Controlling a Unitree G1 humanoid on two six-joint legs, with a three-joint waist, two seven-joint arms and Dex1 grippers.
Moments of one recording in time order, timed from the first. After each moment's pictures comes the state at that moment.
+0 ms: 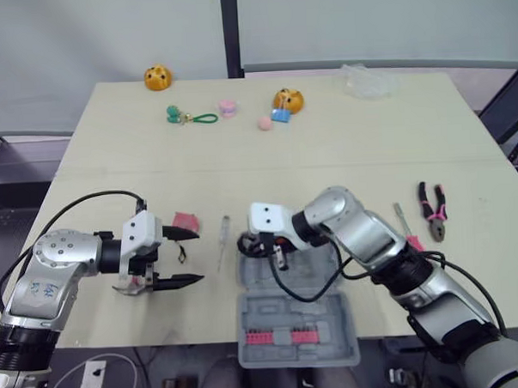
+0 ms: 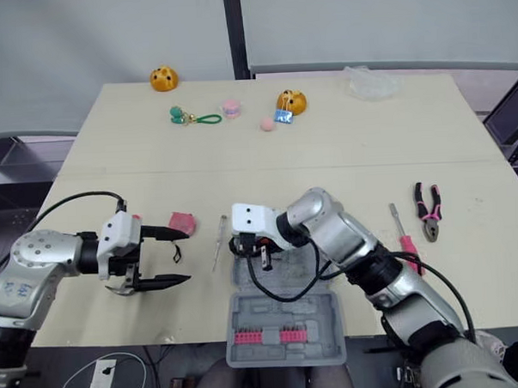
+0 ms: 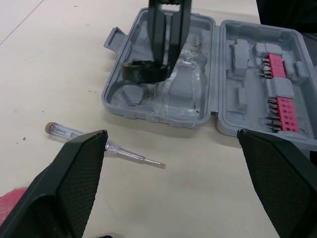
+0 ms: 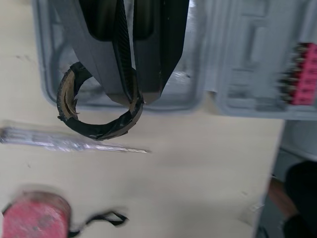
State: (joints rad) left arm -0.26 0.87 0.02 -0.06 -0.36 0.21 -1.22; right arm -0.83 -0.38 0.59 0.06 -0.05 0.61 1.18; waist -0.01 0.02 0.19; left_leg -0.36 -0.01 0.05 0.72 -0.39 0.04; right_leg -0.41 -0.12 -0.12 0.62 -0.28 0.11
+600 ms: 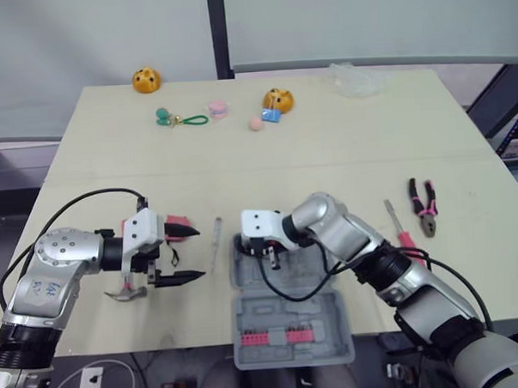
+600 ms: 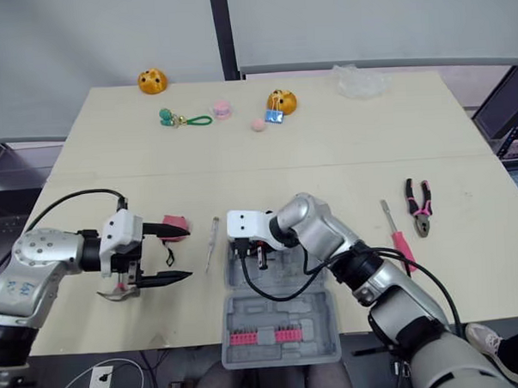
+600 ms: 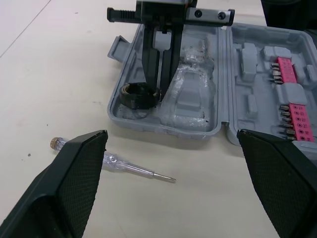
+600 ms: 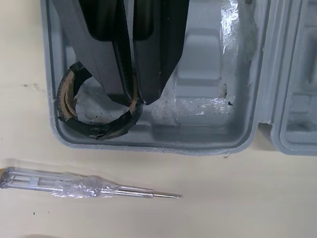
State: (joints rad) left arm -0.29 0.85 0.02 -0.07 -0.35 0.22 -1.19; right arm -0.86 -0.32 0.63 0.24 -0.14 0.48 1.14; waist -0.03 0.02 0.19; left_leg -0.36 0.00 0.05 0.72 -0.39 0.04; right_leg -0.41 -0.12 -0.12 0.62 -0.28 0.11
